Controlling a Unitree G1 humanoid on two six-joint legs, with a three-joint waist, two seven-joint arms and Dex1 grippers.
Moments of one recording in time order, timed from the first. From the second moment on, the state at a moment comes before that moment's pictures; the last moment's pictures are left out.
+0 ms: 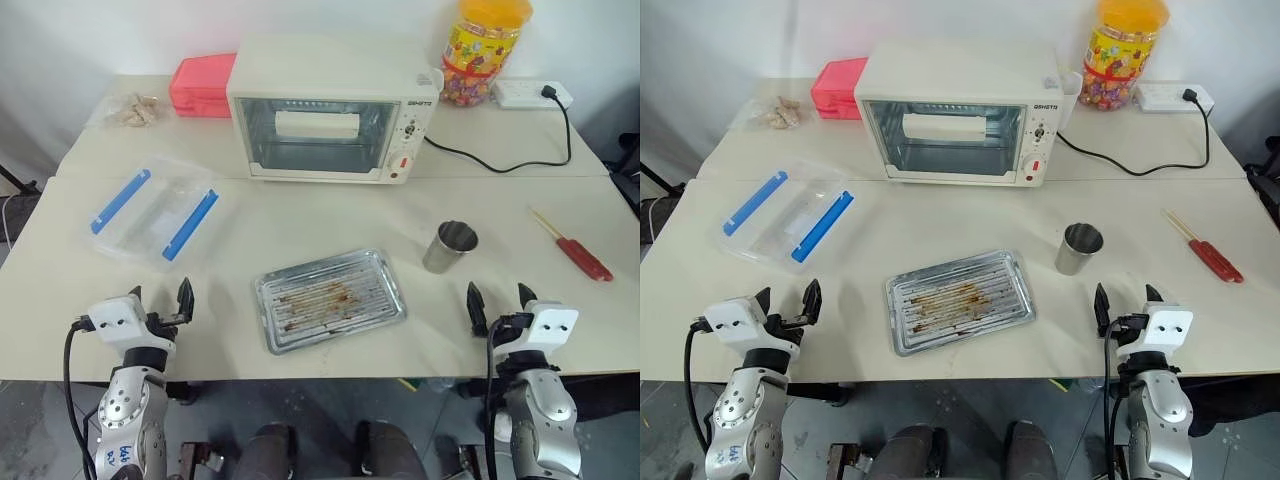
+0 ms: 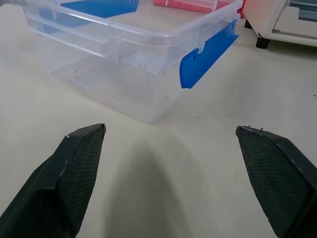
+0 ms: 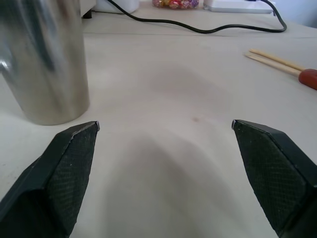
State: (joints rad) left arm 0.15 0.13 0.36 -0.30 -0.30 0.13 -0.04; right arm 0.10 -0.20 -0.31 -0.03 0.26 -0.17 0.27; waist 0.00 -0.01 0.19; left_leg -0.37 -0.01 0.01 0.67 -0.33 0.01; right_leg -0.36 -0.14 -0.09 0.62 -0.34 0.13
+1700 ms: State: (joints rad) left arm 0.22 0.09 0.31 -0.39 -0.31 0.20 -0.02; right arm 0.18 -0.30 -0.32 -0.16 0.32 -0.01 0.35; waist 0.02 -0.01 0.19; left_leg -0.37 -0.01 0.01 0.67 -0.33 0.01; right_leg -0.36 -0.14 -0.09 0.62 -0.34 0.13
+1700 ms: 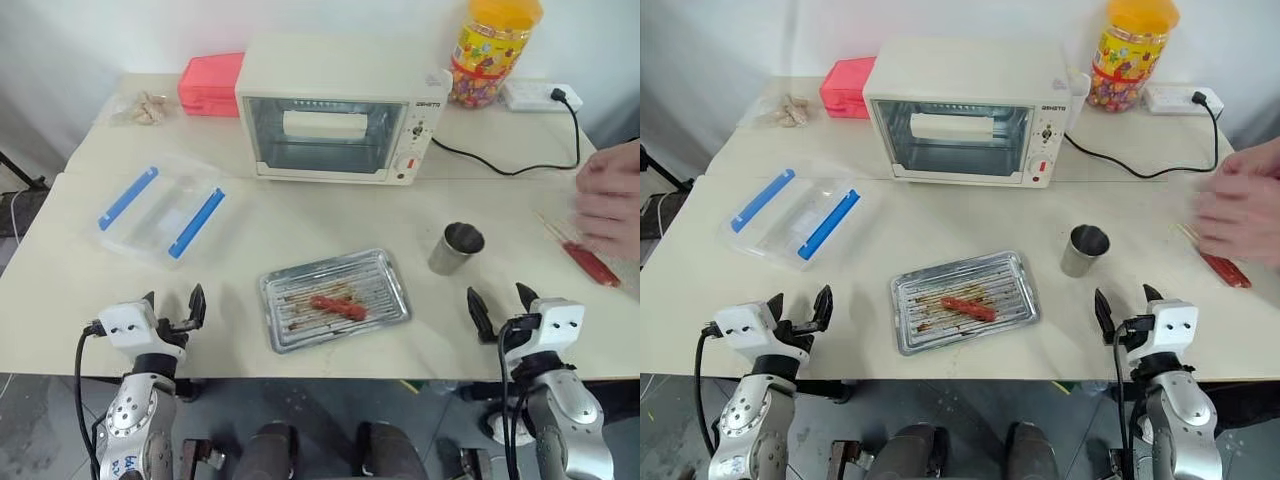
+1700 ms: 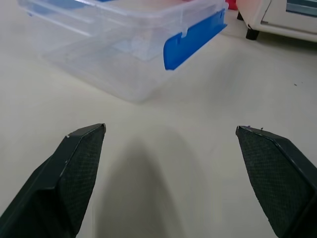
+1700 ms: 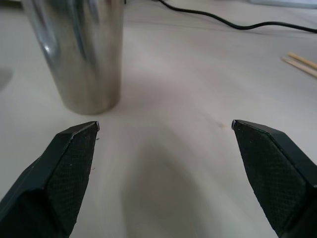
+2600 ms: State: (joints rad) left arm 0.25 0.12 0.34 -0.42 -0.33 0.18 -0.10; right arm 0.18 -0.32 -0.32 -0.17 0.34 0.00 0.41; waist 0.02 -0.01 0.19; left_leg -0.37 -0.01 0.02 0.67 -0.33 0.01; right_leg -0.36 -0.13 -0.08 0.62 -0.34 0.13
